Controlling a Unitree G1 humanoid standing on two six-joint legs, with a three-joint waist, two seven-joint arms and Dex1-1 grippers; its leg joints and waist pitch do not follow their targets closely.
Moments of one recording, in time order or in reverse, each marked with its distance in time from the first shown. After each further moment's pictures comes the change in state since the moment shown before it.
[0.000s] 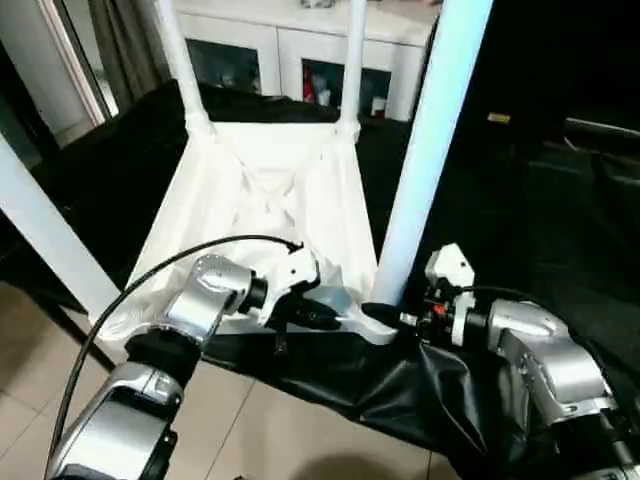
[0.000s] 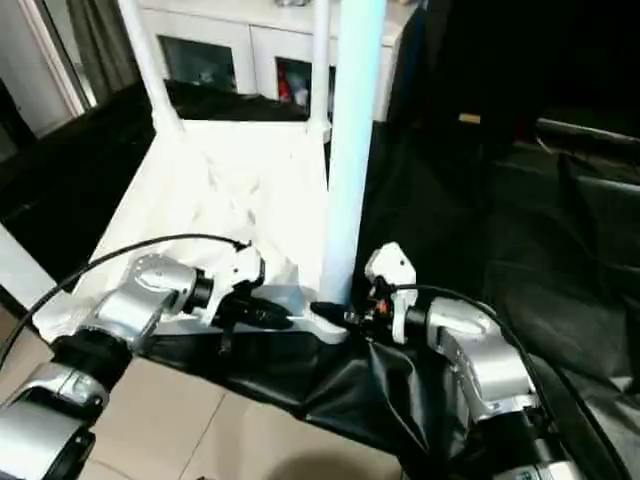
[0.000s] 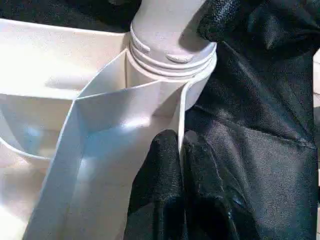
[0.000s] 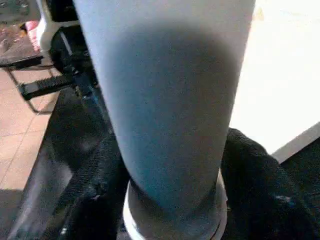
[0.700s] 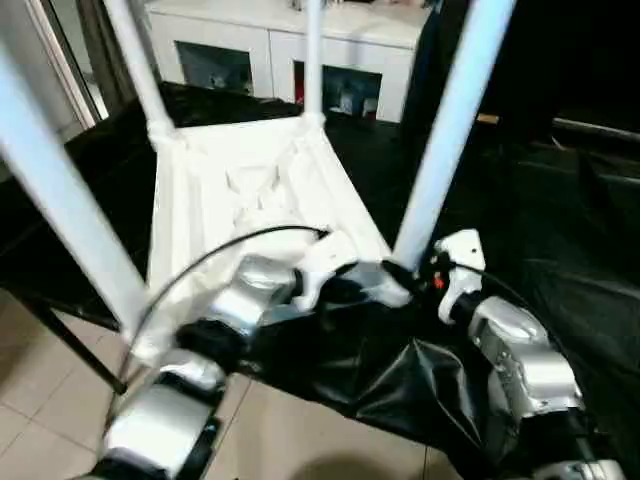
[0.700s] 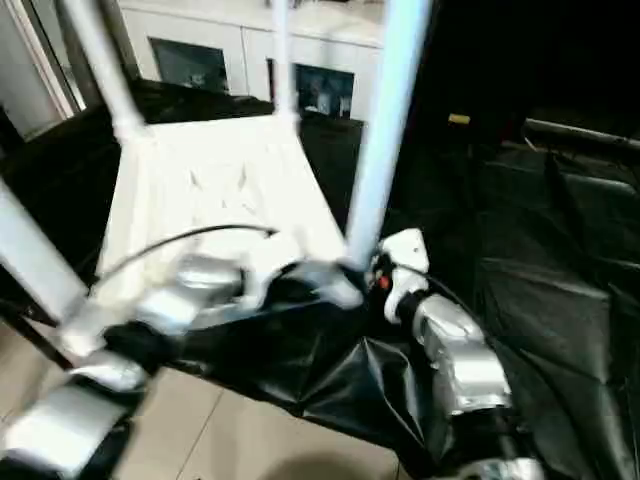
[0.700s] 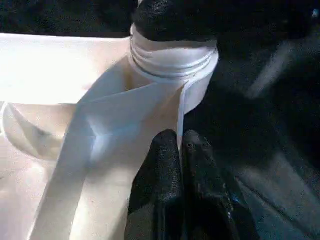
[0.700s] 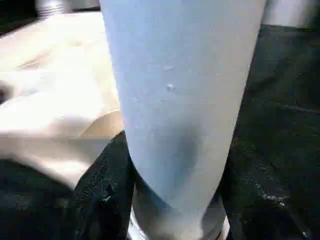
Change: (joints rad) left arm -0.151 -0.239 0.012 0.229 0.076 0.044 0.526; right arm -0.034 0.254 -0.160 0.128 -0.105 -0.057 -0.644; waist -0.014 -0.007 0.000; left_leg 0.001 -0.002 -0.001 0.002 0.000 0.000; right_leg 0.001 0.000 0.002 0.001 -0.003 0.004
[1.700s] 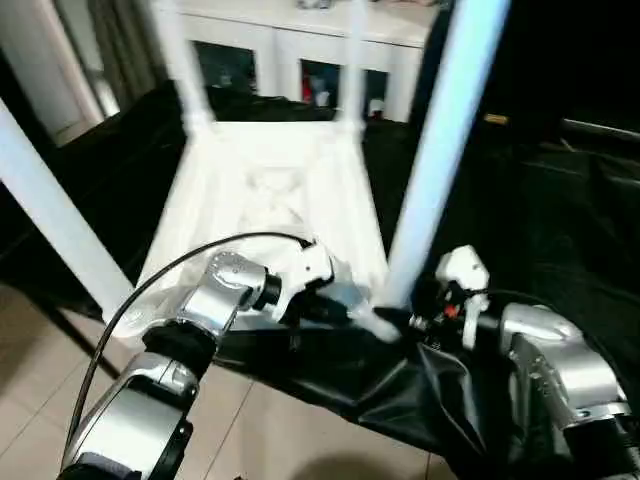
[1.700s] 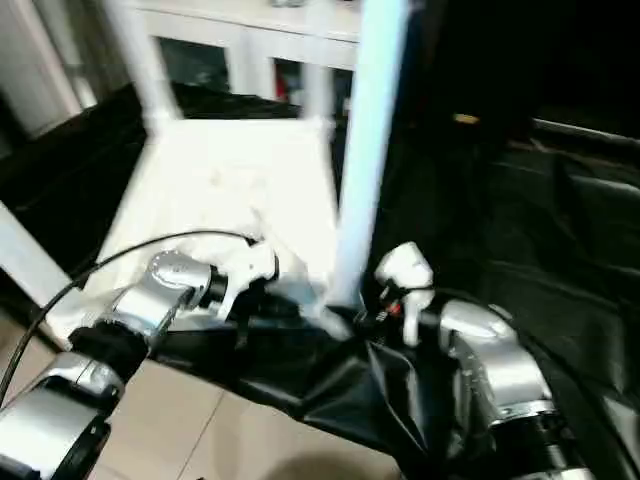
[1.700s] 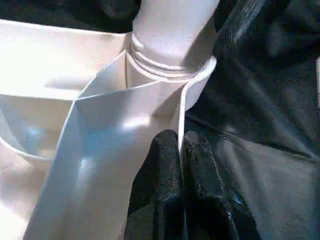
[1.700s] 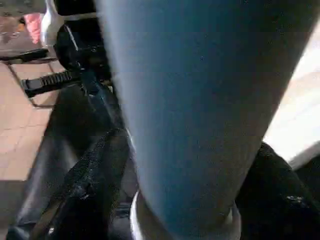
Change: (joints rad) left arm 0.104 0.189 -0.045 -0.159 -0.062 -0.064 -0.517; right arm 0.059 -0.287 0.164 -0.139 0.123 0.055 0.642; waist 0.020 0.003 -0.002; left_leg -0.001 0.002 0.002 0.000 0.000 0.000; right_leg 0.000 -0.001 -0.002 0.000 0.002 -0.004
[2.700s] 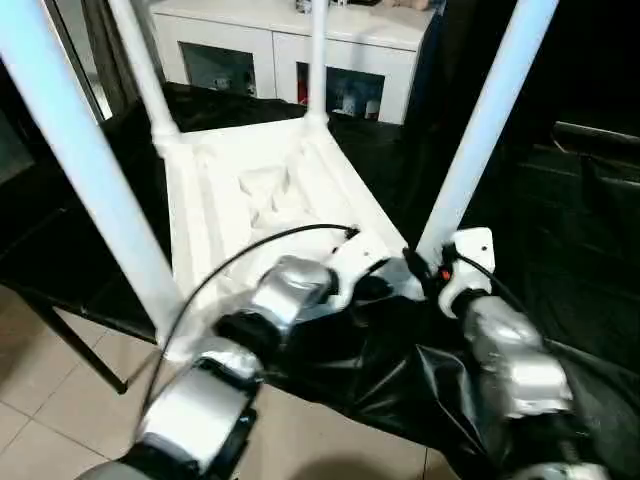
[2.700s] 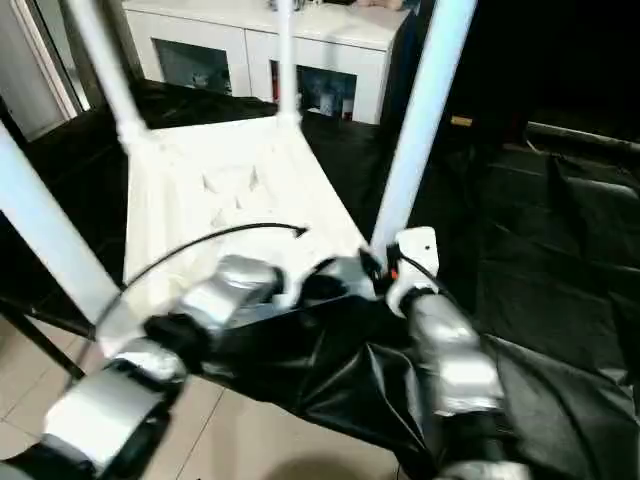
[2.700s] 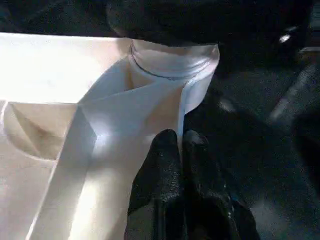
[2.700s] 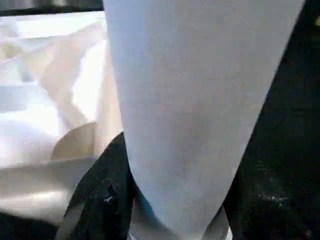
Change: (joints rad) left arm -0.160 -0.272 0.035 0.261 0.065 0.056 0.612; right arm -0.058 0.330 -0.191 0.121 -0.169 -0.031 -0.814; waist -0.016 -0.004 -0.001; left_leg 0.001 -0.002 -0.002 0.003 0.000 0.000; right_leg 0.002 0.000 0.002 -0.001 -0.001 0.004
